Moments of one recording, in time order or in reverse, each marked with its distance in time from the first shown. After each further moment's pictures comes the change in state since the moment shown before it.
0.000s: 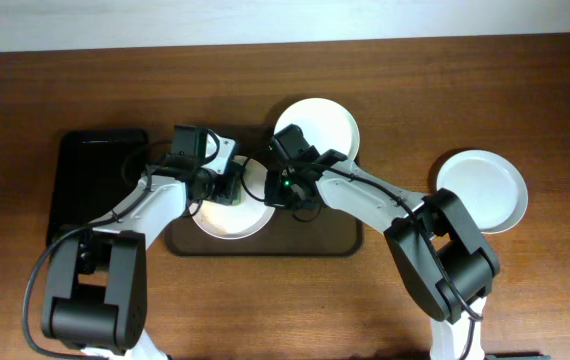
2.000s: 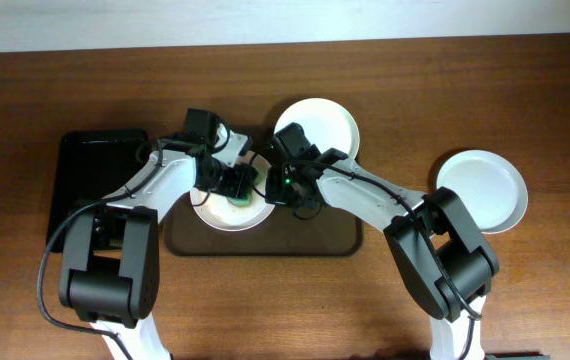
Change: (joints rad) left arm -0.023 0.131 0.210 -0.210 0.098 0.045; right arm -0.006 0.007 0.005 0.008 0.009 0.008
